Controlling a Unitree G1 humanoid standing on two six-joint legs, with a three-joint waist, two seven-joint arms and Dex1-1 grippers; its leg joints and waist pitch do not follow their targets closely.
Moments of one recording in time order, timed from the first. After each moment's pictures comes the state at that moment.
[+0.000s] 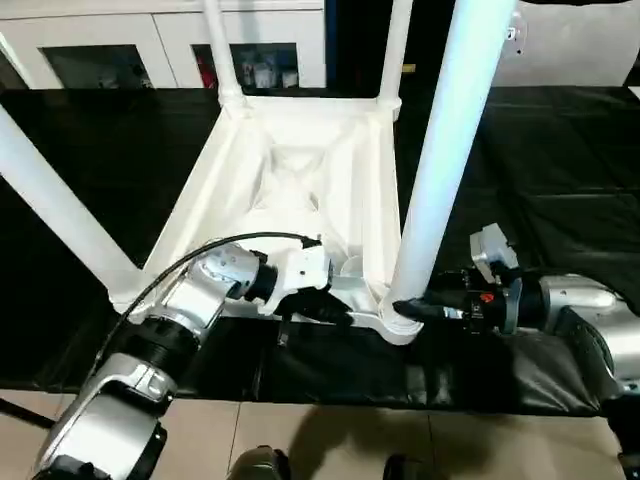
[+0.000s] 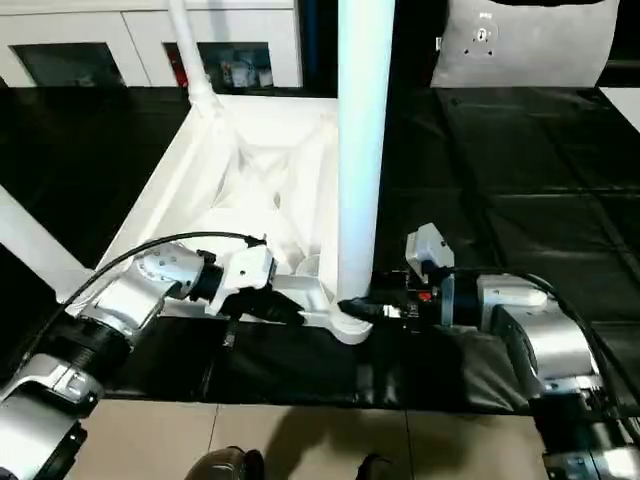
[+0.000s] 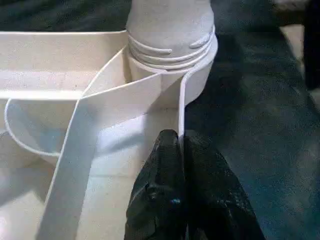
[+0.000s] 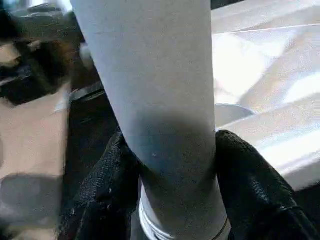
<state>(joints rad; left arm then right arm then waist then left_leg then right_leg) -0.66 0.29 -0.36 0.59 0.01 -0.01 -1.26 -0.32 -0.52 0.05 0.12 0.35 0.38 1.18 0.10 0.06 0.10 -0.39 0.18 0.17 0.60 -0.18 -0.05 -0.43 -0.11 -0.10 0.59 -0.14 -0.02</state>
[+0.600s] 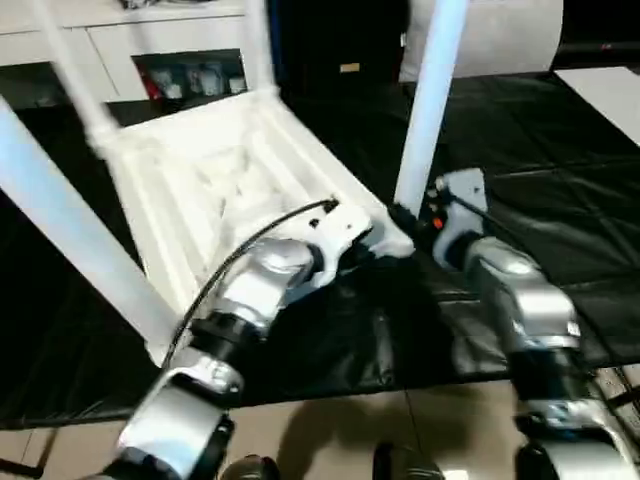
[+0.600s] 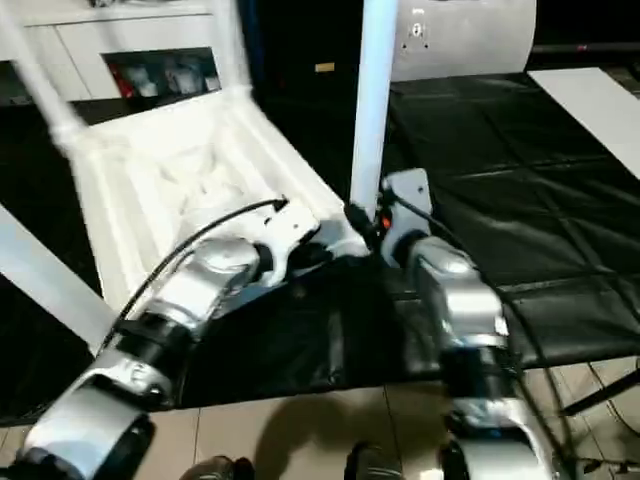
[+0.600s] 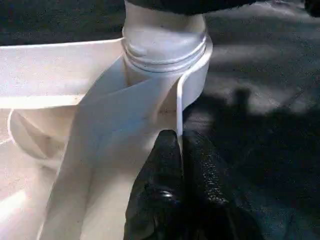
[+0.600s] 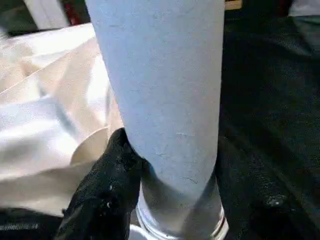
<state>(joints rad) -0.73 0.01 -0.25 0.63 0.11 0.31 -0.65 -0.53 -0.15 -0.07 0.30 0.15 0.43 0.39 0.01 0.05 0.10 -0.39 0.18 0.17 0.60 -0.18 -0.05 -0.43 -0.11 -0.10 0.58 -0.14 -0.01</state>
